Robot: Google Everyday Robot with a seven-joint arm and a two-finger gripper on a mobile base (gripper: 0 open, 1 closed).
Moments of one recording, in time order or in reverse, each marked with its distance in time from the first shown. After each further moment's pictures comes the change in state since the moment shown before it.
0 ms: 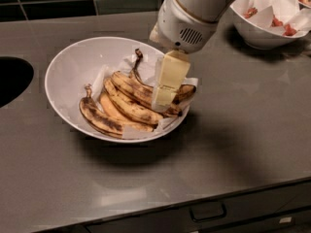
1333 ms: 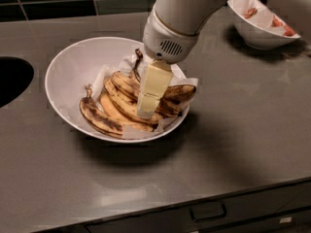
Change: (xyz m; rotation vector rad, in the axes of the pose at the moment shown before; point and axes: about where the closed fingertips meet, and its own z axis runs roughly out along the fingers) arm -0.009 0.001 0.030 -0.011 0.037 0.079
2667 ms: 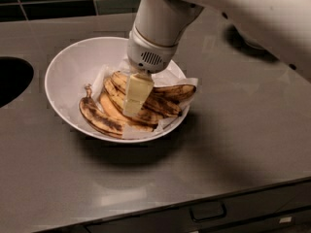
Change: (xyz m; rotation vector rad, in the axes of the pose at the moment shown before) arm -0.015 0.000 0.038 -0.044 0.023 0.003
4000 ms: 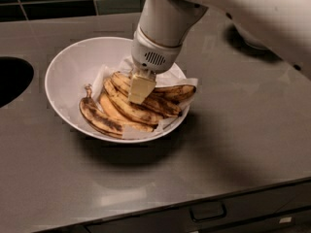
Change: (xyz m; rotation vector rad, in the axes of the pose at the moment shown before) arm 0.009 0.001 -0.001 -0.003 0.016 0.043
